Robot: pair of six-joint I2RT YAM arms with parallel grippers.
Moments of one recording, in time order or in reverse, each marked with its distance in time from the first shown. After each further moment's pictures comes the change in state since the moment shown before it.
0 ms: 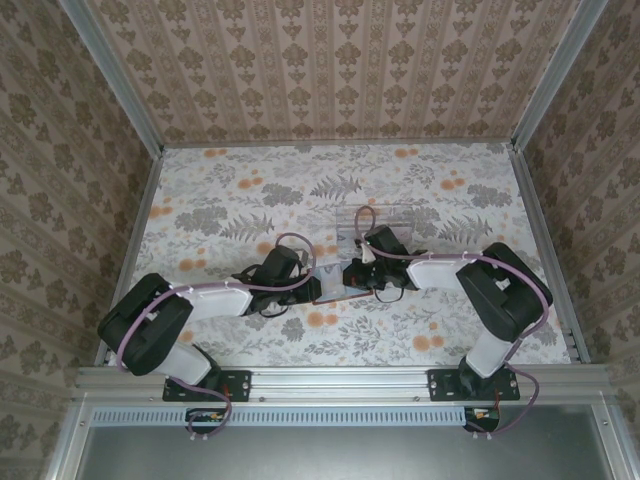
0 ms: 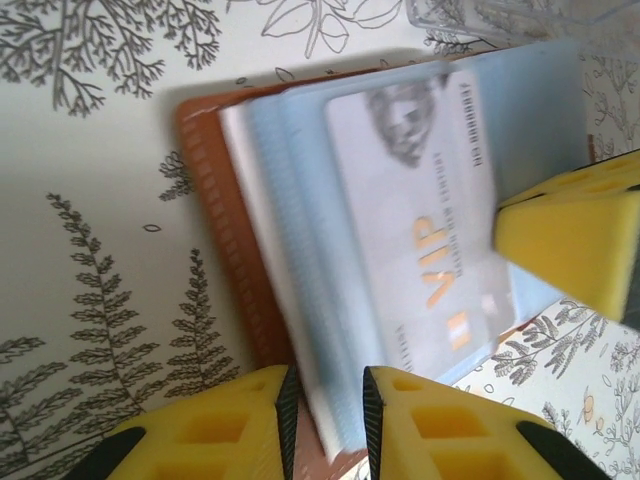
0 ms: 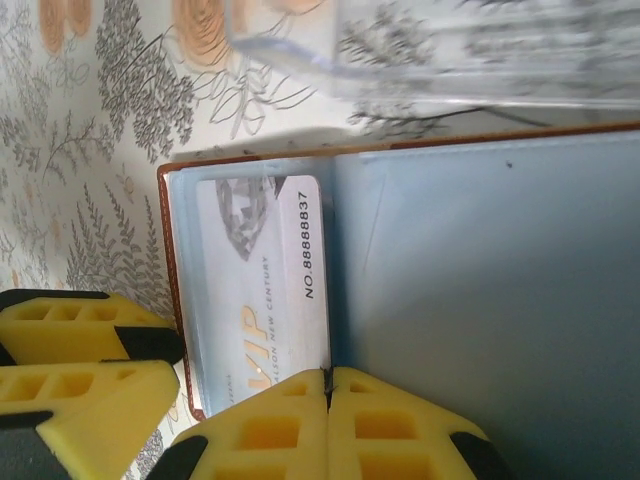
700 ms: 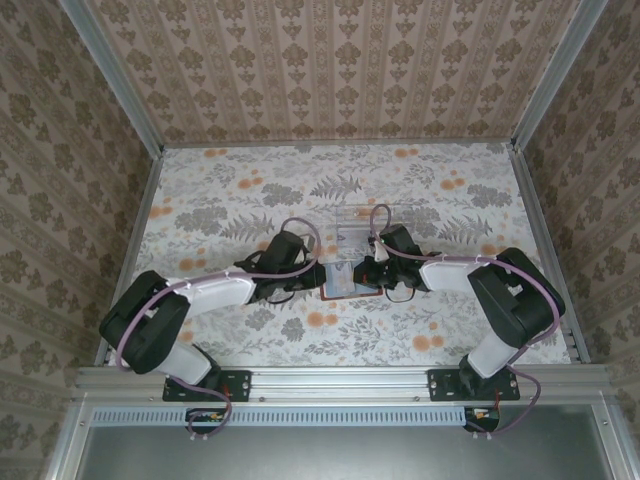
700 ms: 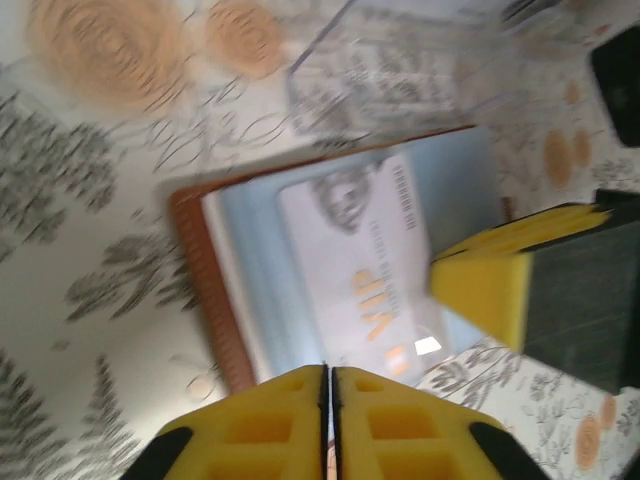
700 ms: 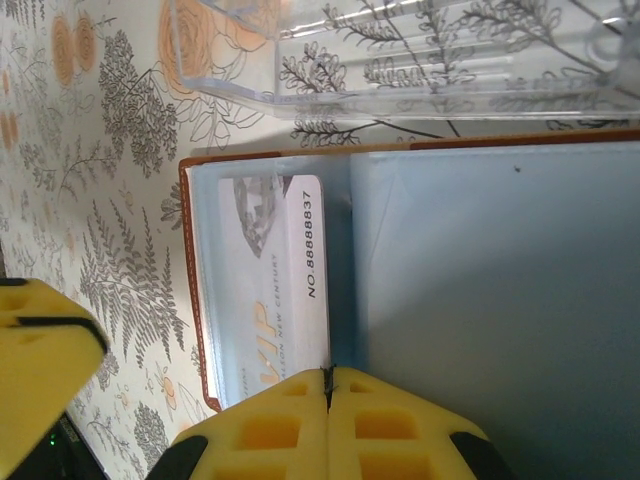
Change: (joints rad) left arm 0.001 0.019 0.147 -0.060 0.017 0.024; right arm -0.053 -0.051 -0.057 0.025 -0.036 0.000
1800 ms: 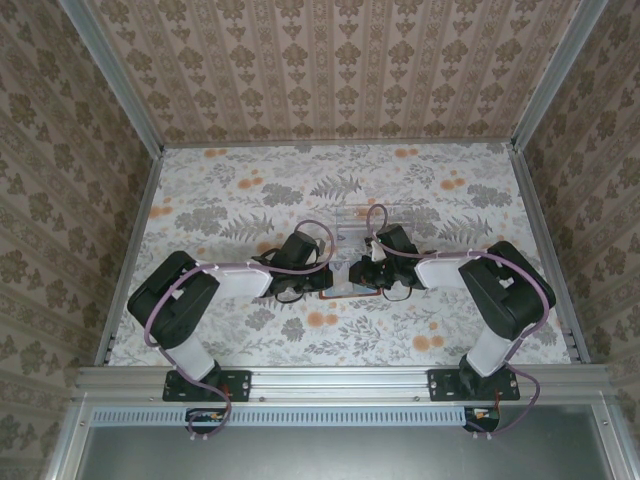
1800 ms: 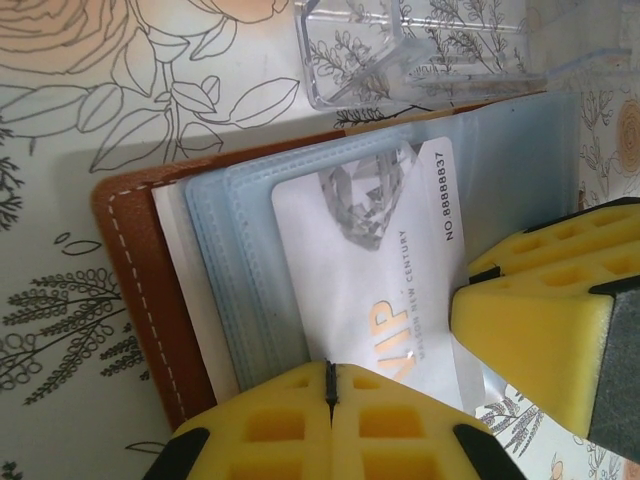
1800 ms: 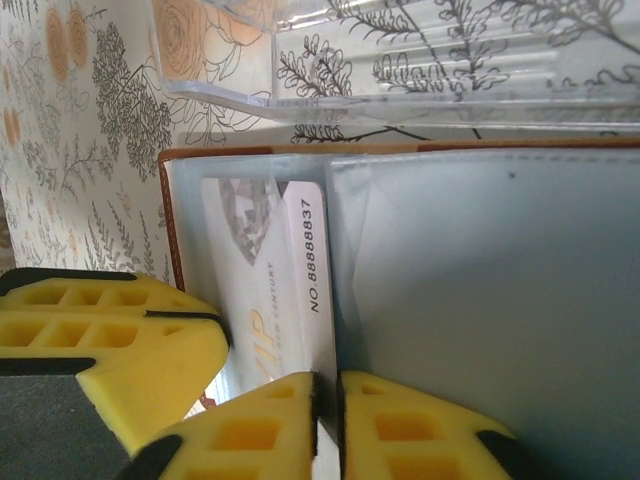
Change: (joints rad) left arm -0.021 0.175 0.055 0.030 0.025 -0.002; right arm 0.002 0.067 0.023 0.035 -0.039 0.024
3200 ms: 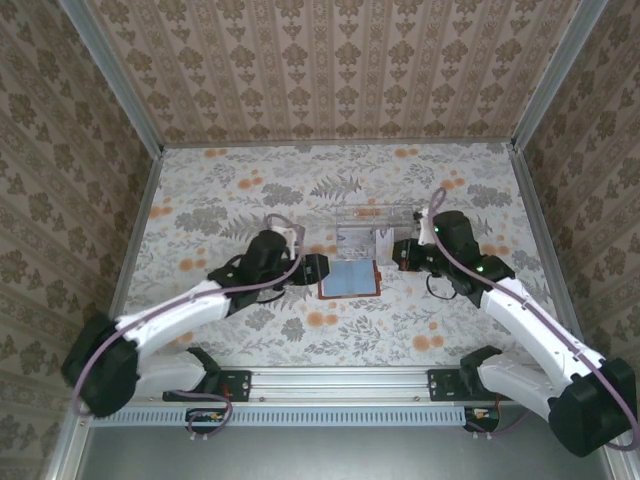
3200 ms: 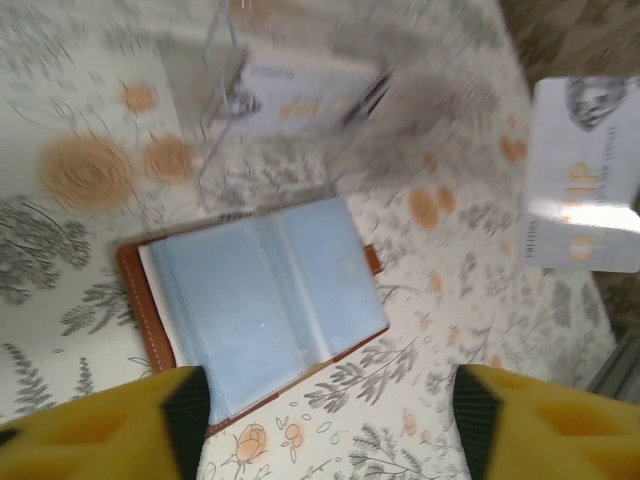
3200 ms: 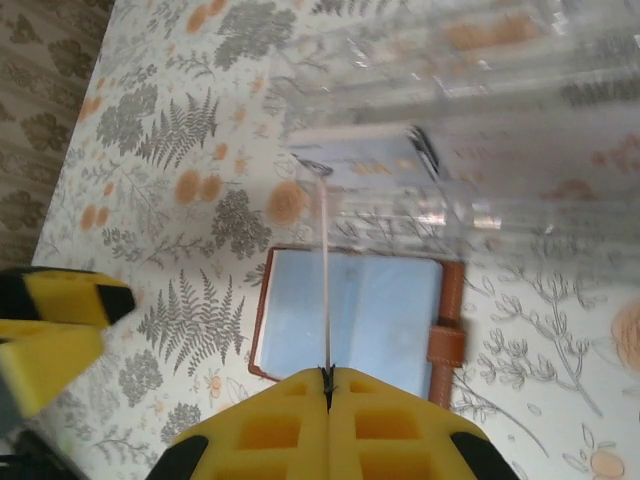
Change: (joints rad) left arm 0.001 -0.556 -0.115 -0.116 -0.106 0.027; right arm -0.093 -0.683 0.083 -0.533 0.261 -0.293
